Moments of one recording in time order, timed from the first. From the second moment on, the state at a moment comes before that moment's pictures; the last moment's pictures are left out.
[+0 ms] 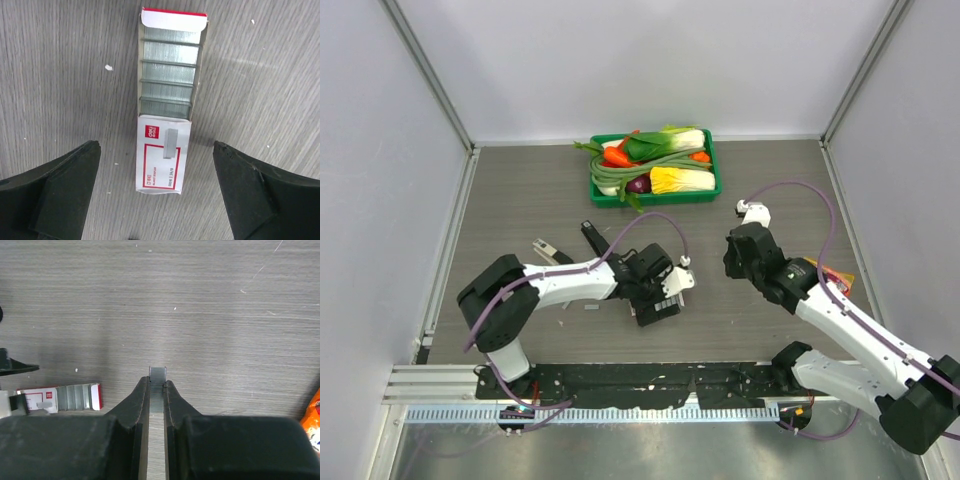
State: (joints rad) left arm -1.00 1.71 1.01 -0.38 0.10 0.31; right arm 0.61 0.94 0.77 -0.57 0.34 0.44
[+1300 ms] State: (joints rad) left arm -0.35 1.28 1.01 -0.71 0.34 0.21; right arm 1.12 1.39 0.71 -0.20 0.38 0.73
